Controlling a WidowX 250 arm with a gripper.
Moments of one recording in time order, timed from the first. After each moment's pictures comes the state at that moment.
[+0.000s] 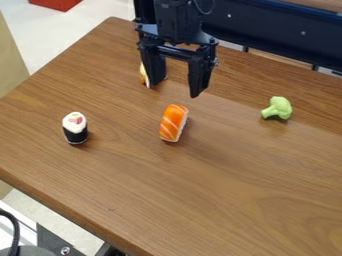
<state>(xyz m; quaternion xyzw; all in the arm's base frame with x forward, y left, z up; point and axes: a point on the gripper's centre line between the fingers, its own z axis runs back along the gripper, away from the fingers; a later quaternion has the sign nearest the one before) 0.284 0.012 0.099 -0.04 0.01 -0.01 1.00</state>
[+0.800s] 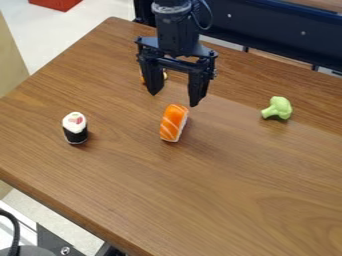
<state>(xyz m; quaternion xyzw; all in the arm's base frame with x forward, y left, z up) 0.288 0.020 0.077 -0.02 0.01 0.05 1.00</state>
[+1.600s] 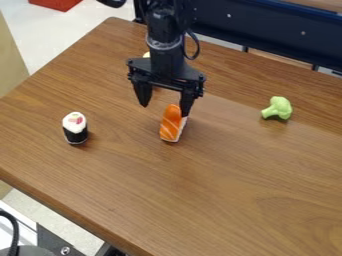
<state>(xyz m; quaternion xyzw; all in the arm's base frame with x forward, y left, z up) 0.299 0.045 0.037 0.03 -0.06 0.11 0.99</state>
